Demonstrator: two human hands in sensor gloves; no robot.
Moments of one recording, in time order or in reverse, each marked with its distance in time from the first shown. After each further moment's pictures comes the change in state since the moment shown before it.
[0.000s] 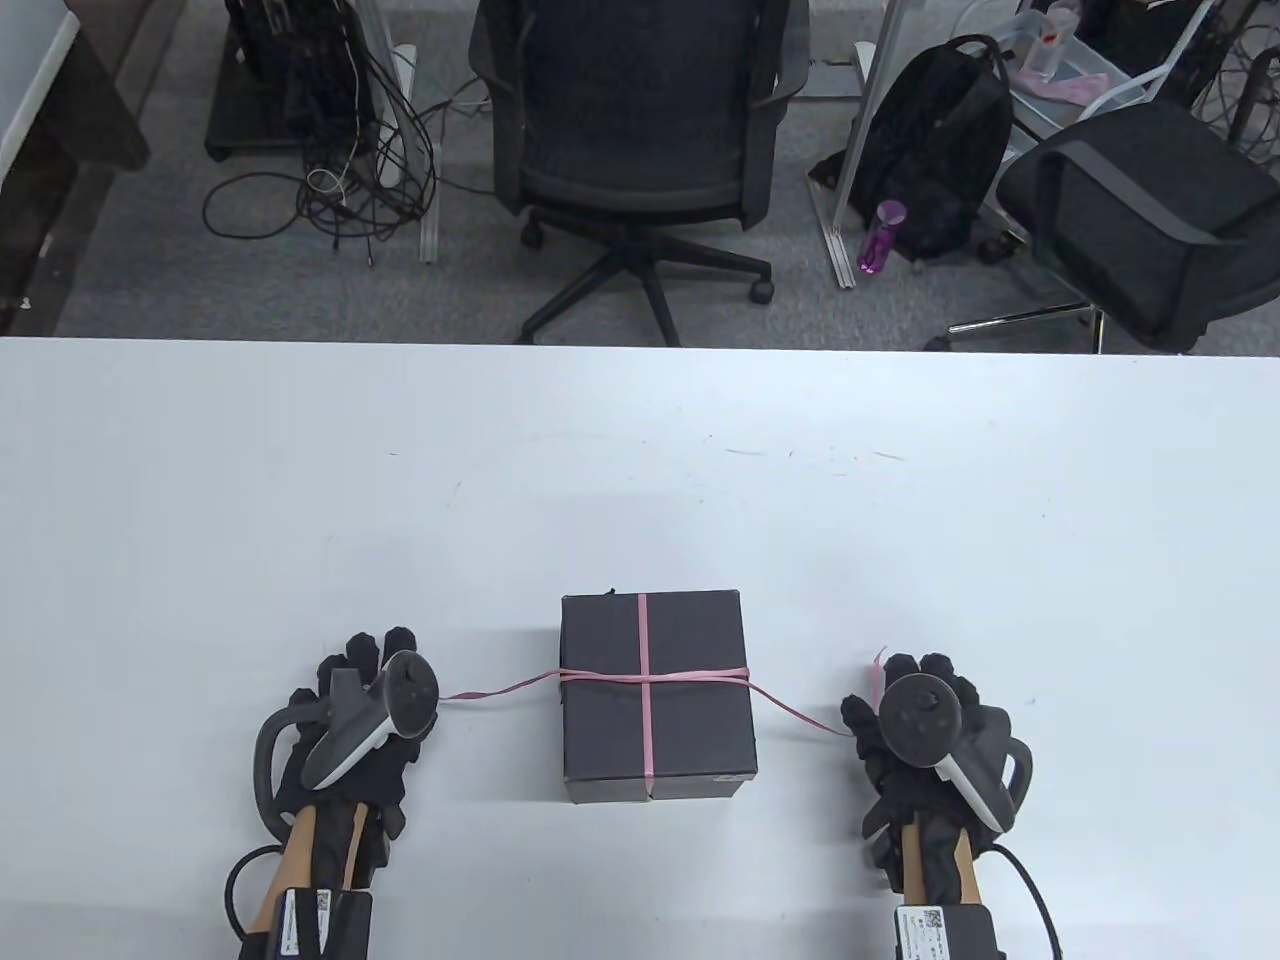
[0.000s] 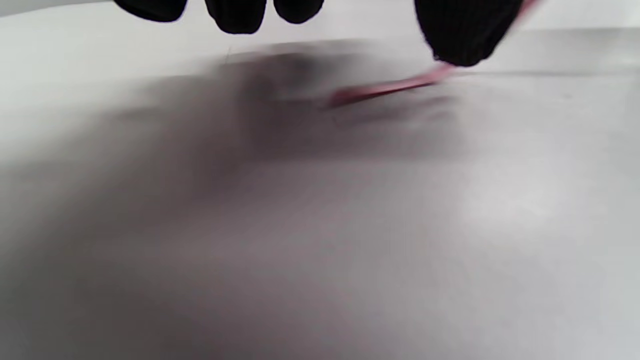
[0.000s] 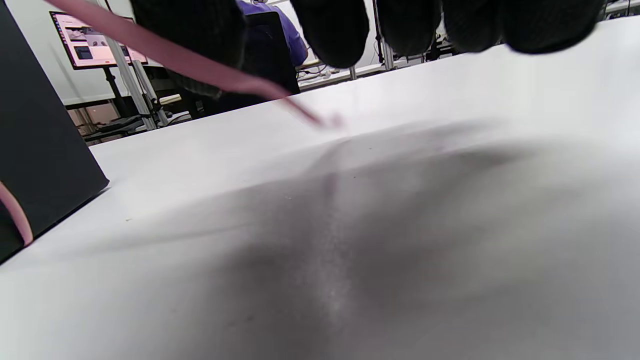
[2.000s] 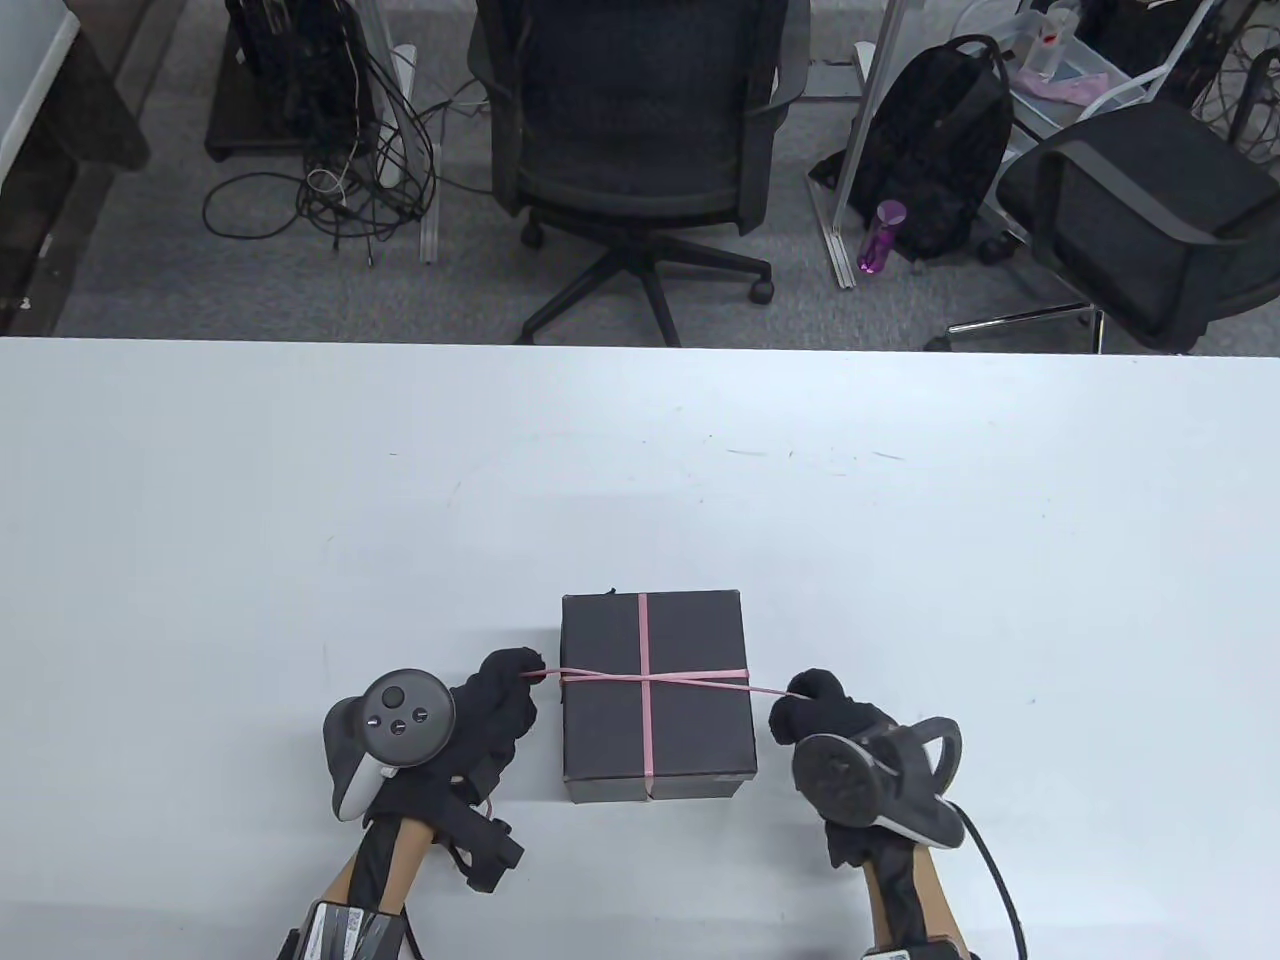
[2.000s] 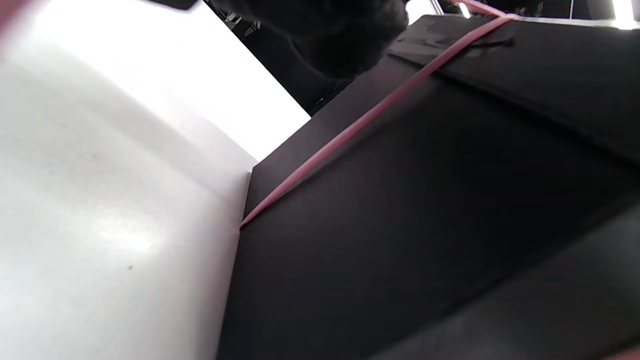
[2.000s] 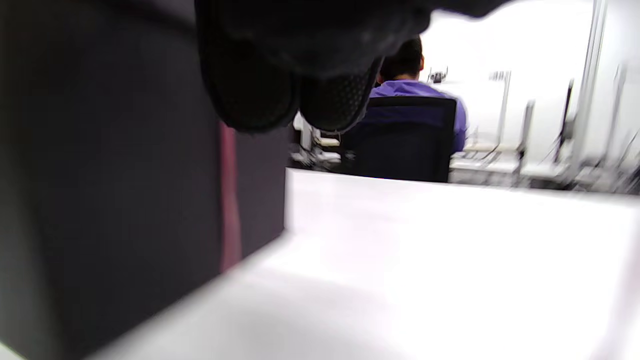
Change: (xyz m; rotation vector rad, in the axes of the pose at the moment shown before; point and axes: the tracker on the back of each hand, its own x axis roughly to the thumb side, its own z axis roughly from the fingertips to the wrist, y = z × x) left_hand 0.054 0.019 0.033 0.205 -0.480 0.818; right_hand 0.092 -0.012 0.035 -0.191 -0.497 0.374
